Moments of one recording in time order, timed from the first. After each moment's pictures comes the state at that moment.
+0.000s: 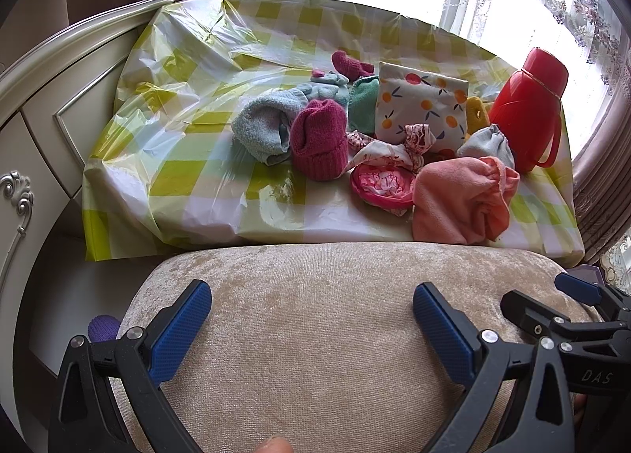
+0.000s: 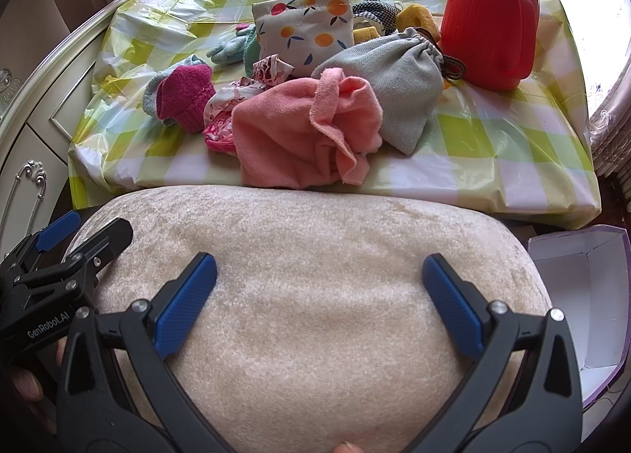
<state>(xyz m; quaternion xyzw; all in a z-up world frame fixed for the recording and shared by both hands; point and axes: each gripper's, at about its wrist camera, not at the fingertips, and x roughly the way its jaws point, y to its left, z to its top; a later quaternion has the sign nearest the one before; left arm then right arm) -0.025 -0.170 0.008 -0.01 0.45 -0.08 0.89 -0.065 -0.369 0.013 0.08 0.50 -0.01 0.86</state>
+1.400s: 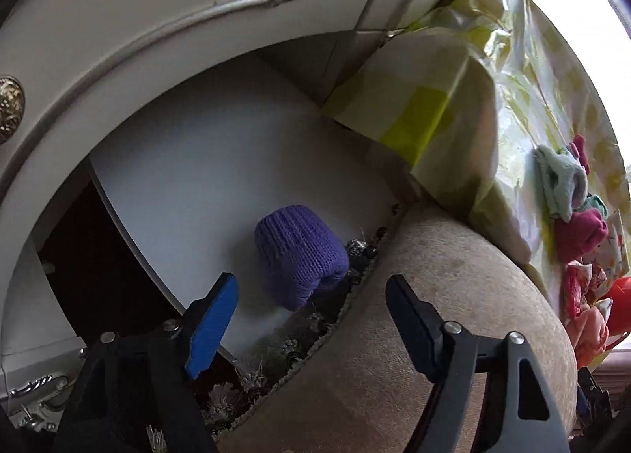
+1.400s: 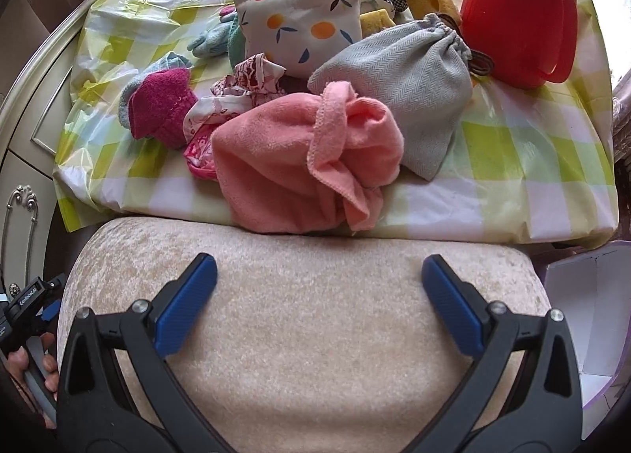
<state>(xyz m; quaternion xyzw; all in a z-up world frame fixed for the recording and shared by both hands) -0.027 0.065 -0.071 -0.29 0.57 0.17 0.75 0.002 -0.374 -0.002 0.10 0.55 0.00 0.83</state>
